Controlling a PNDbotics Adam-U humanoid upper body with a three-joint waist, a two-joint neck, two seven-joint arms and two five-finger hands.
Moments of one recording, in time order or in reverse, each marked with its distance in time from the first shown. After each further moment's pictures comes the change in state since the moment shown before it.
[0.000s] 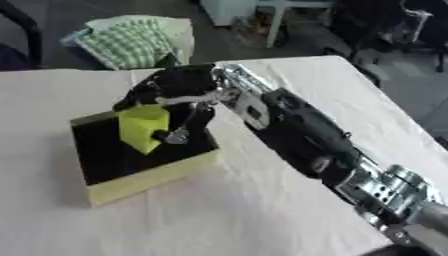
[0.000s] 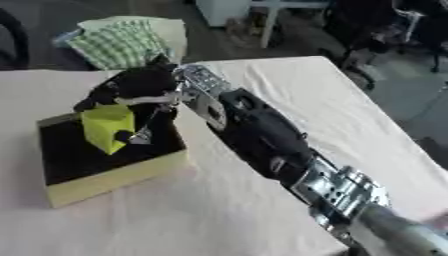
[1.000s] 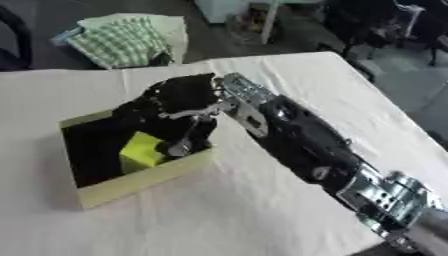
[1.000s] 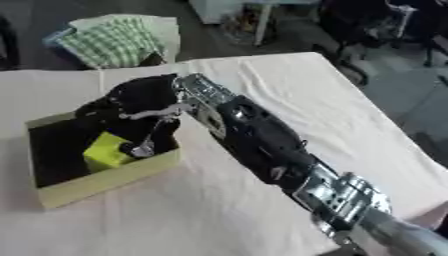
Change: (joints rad) left arm 0.008 0.000 0.000 0.000 -0.003 -0.001 -0.001; right arm 0.034 -0.026 -0.024 -0.037 0.109 -0.069 -0.070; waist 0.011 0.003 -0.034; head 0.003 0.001
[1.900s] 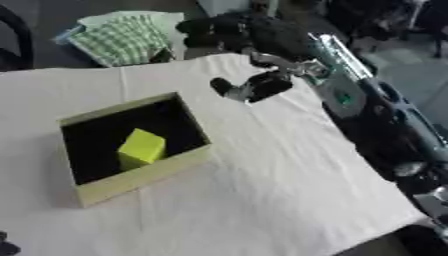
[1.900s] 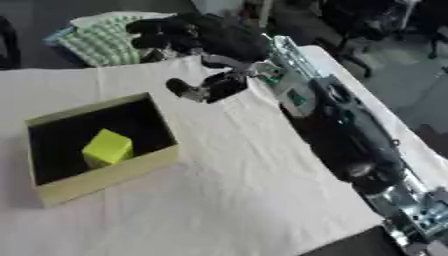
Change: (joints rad) left arm 0.007 -0.001 0.007 0.000 0.001 0.034 0.043; right arm 0.267 -0.173 -0.241 -0.422 -0.331 0.100 -0.138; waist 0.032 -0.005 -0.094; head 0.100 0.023
